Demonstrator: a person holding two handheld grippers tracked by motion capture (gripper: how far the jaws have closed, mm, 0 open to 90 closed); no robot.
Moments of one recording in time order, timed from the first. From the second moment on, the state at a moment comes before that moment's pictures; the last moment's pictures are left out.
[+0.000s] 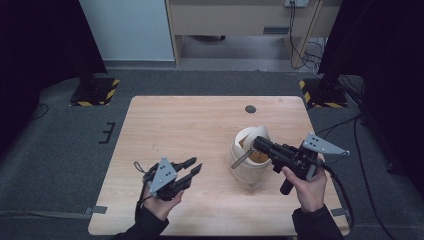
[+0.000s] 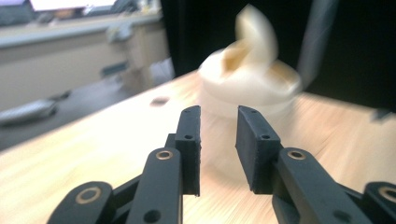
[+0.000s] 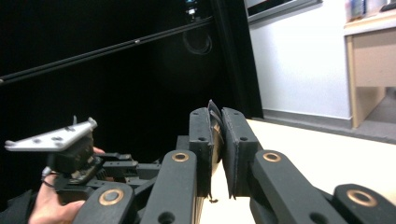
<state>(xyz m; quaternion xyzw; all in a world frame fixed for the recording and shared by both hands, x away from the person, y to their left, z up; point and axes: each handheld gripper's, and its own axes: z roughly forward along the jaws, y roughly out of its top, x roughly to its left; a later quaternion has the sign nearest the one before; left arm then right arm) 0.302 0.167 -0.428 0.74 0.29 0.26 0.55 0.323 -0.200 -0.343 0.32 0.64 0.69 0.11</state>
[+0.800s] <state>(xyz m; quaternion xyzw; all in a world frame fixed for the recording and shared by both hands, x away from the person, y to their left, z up) 0.357 0.221 -0.508 0.80 0.44 0.17 0.38 0.325 -0.249 -0.340 0.37 0.62 0.67 0.18</state>
